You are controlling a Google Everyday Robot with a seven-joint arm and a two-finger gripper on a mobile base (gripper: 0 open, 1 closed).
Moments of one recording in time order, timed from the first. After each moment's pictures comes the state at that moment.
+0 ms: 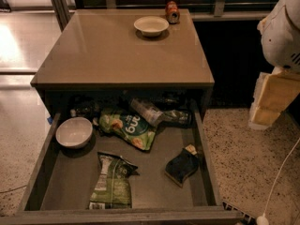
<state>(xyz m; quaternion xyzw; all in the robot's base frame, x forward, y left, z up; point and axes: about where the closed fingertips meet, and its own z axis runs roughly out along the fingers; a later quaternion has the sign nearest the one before) 0.428 -0.196 0.998 -0.59 0.77 -0.17 0.16</state>
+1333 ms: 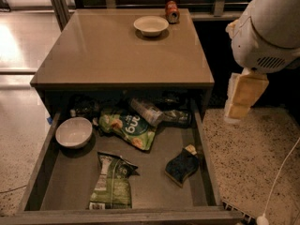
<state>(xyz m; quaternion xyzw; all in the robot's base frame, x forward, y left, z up) 0.460 -0.163 0.976 -0.64 0.73 -0.15 0.19</state>
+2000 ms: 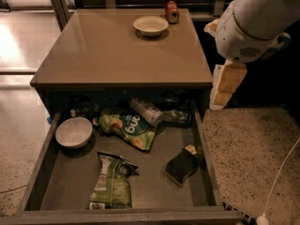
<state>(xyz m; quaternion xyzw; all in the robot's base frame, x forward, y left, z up) 0.509 -0.144 0.956 -0.68 0.69 -0.09 0.22</state>
